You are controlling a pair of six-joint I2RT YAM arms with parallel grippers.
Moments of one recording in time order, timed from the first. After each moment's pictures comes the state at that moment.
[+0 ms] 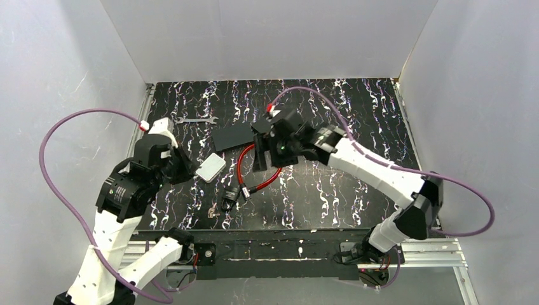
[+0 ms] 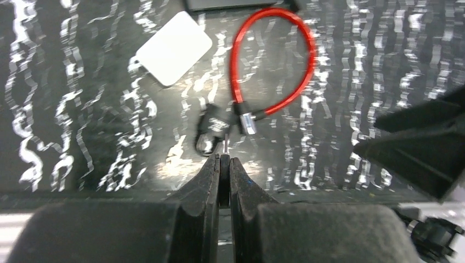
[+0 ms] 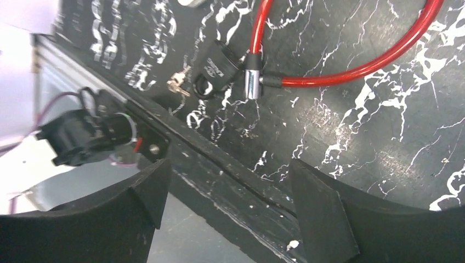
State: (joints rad) left arm -0.42 0.82 1.30 -1.21 -0.16 -0.57; right arm 0.97 1.53 1.52 -0.81 -0.10 0.62
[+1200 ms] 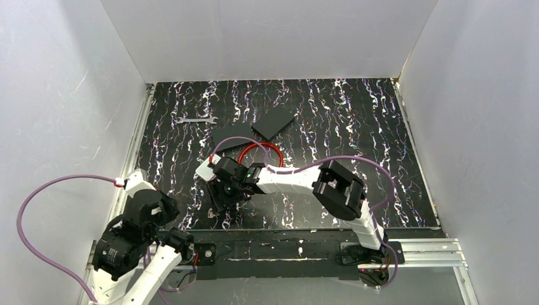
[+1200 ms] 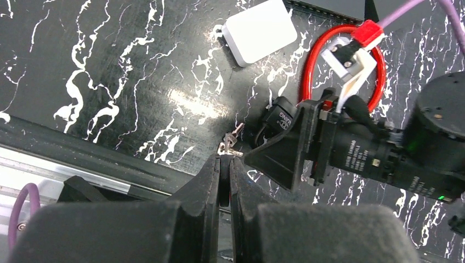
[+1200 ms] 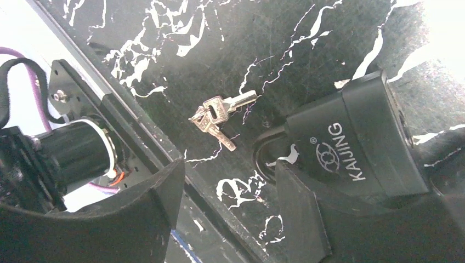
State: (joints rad) left arm -0.42 0.31 0.91 -1.32 -0.40 -0.76; right arm 1.22 2.11 1.56 -0.34 -0.21 0.65
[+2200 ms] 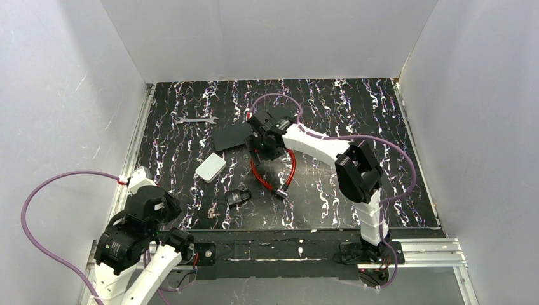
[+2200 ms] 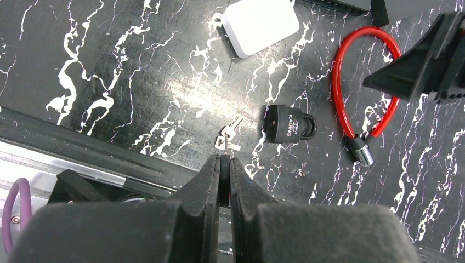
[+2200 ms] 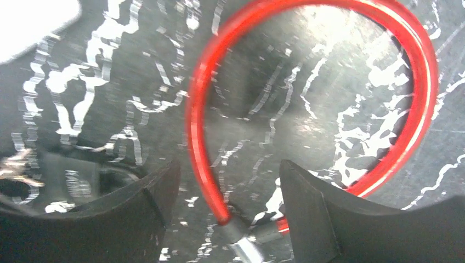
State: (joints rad) left arm -0.42 0.35 0.91 -1.33 -0.38 -0.79; right arm 0.87 2.05 1.68 -0.74 0.01 0.35
